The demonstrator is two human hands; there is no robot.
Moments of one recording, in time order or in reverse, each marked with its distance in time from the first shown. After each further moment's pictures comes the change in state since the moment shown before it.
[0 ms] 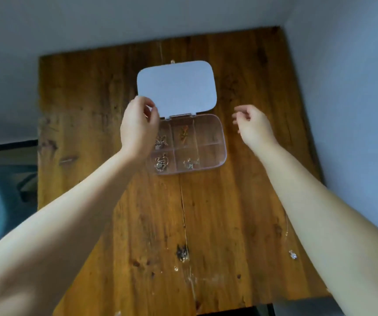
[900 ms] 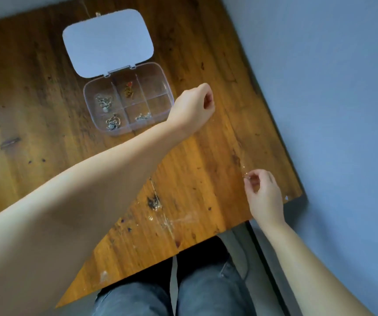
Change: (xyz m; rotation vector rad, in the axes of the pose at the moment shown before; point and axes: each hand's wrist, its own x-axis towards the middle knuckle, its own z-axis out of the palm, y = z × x) left_hand -0.122 0.108 0.092 -0.048 -0.562 0.496; right_hand -0.271 0.150 -0.038 -0.269 0.296 0.158
